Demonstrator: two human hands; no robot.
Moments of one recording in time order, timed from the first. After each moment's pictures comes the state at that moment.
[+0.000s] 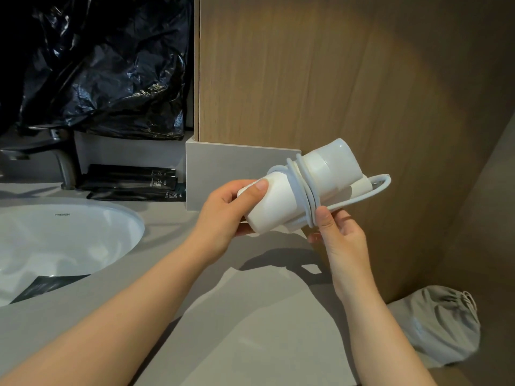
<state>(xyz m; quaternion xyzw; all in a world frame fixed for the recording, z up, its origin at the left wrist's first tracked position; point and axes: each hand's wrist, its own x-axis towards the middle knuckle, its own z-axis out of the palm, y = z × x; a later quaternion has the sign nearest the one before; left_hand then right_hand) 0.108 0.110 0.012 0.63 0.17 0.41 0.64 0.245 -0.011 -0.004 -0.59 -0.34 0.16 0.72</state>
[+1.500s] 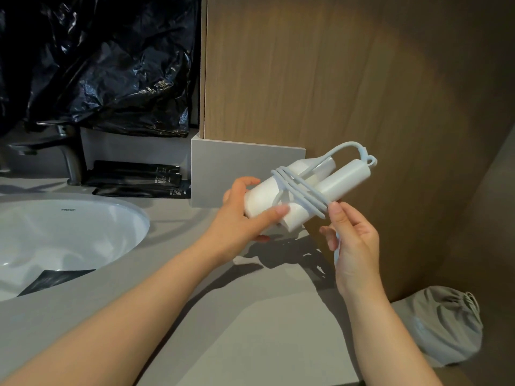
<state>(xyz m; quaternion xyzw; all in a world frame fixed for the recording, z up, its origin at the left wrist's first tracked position) 0.107 0.105 0.003 0.74 0.20 0.38 0.52 0.236 -0.014 -0.002 -0.53 -0.35 0.13 0.77</state>
